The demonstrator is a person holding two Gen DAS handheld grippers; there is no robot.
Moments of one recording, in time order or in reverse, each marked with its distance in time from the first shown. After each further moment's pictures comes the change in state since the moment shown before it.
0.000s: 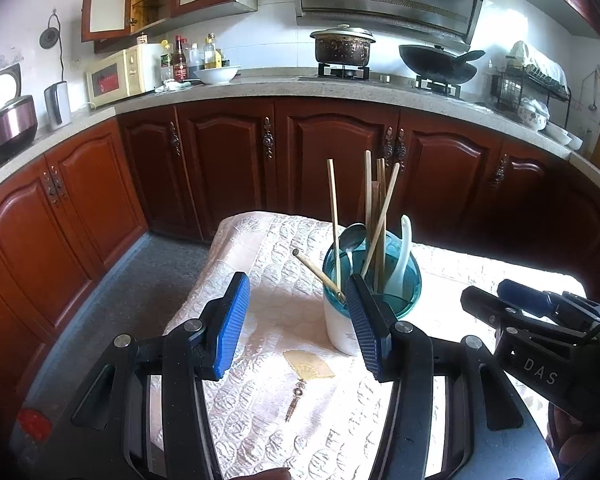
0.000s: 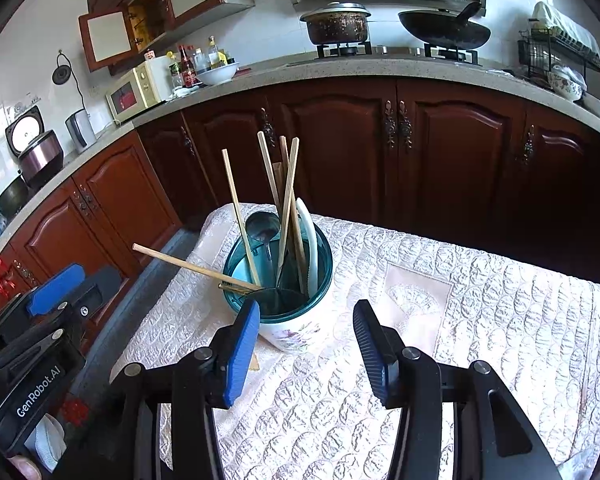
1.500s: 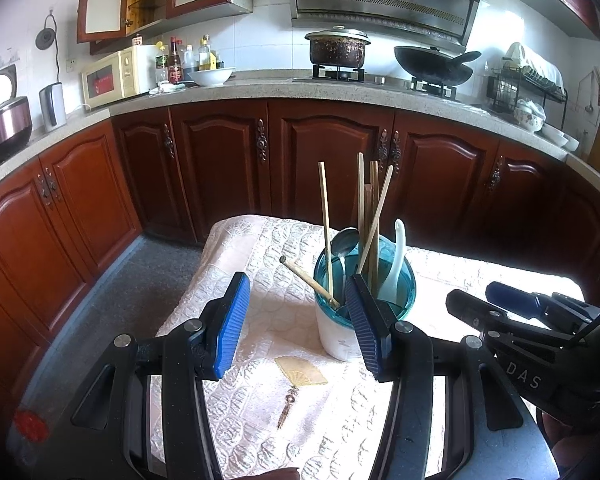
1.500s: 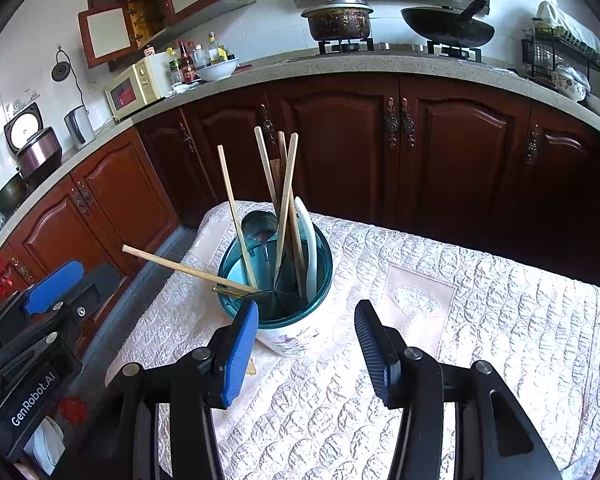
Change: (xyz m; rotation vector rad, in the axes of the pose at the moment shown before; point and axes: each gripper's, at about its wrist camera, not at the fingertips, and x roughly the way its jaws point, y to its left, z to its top) left arm 0.005 -0.002 0.000 -0.002 -0.010 -0.021; right arm 0.012 -0.002 0.005 -0.006 0.009 0.005
